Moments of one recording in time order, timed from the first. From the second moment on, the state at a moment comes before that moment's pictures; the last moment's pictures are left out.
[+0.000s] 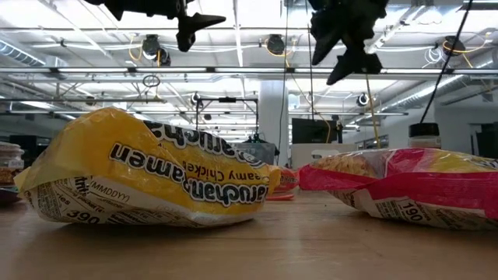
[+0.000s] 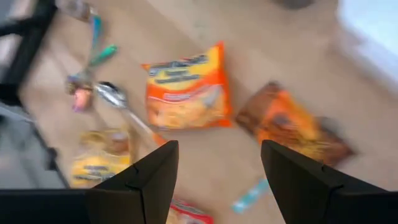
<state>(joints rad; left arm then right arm) 0.37 1.17 0.94 0.10 0.46 -0.50 -0.15 1.35 1.24 -0.85 -0.11 0.76</state>
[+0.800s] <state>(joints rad) 0.38 1.13 0.94 0.08 0.55 -0.53 -0.17 1.64 1.53 -0.99 -0.12 0.30</state>
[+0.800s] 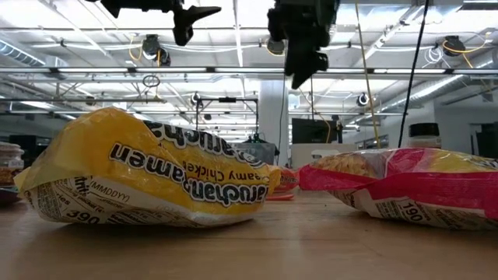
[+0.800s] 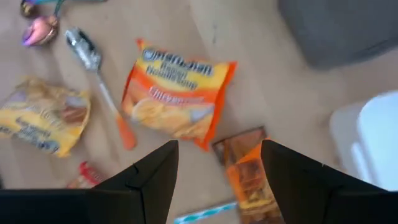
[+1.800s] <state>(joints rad) 0.38 1.13 0.94 0.07 0.53 -0.53 0.02 1.08 0.60 -0.41 0.00 1.25</state>
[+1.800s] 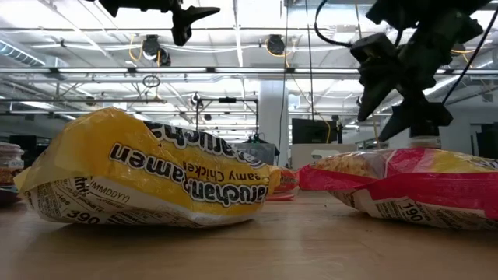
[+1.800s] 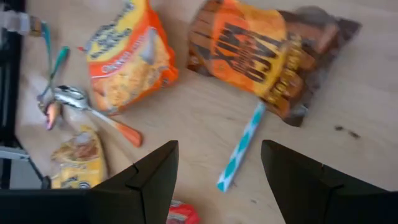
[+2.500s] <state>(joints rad) 0.38 1.13 0.94 0.07 0.52 -0.53 0.03 1.09 0.49 -0.30 0.05 1.37</state>
